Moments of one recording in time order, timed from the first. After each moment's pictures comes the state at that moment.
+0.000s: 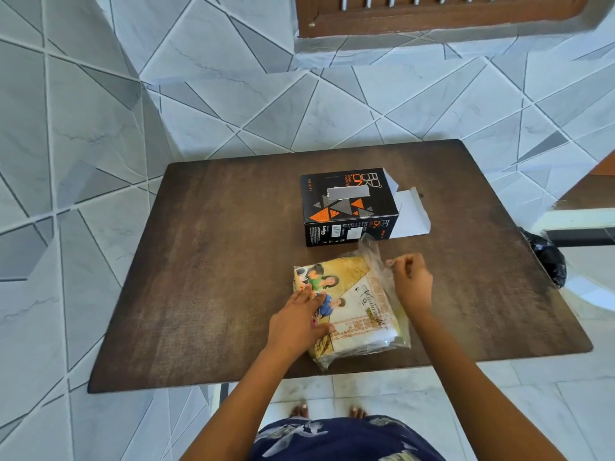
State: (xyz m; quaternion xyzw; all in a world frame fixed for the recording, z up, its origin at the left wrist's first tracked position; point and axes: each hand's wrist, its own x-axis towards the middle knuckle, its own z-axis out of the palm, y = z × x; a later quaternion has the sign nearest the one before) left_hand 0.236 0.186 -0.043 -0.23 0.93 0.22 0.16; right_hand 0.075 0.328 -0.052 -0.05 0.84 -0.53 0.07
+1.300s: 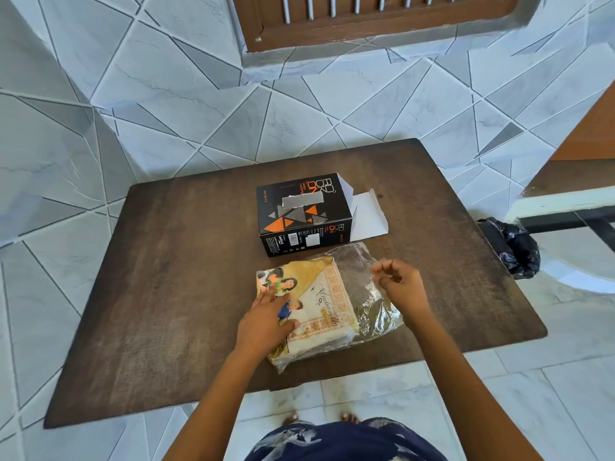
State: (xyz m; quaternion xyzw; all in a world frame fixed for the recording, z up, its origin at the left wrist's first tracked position) left_hand 0.206 0.199 -0.046 -0.26 0.93 0.21 0.14; right_hand 0.050 0.398 -0.040 -0.08 0.79 -0.57 0.19
